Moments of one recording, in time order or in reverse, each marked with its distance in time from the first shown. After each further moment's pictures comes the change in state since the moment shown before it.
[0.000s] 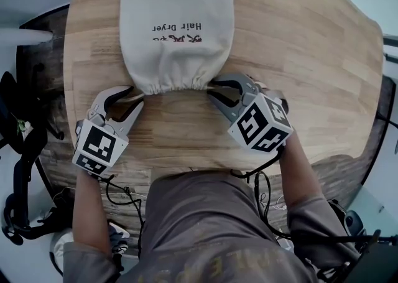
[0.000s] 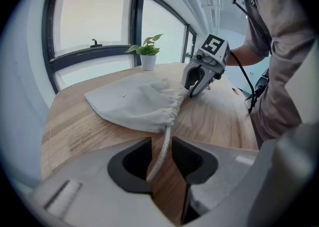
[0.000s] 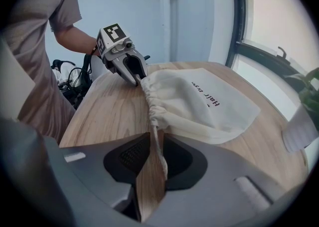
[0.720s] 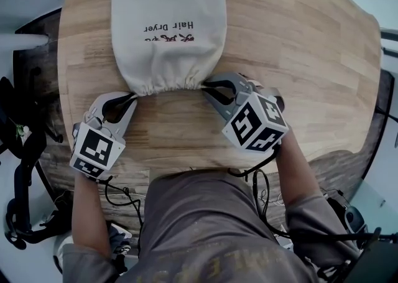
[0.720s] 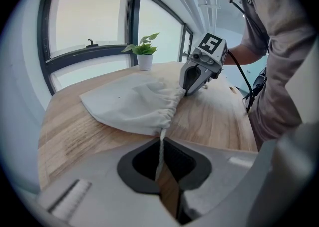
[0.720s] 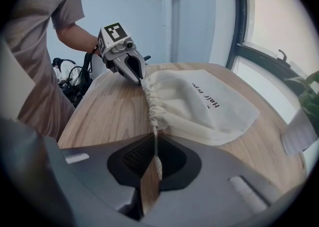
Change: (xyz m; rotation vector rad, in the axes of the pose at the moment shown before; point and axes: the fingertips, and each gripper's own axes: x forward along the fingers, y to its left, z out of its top) left arm 0.003 -0.007 0.003 0.027 0.004 -0.025; right arm 0.000 0.000 0.001 -0.023 -0.007 -0.011
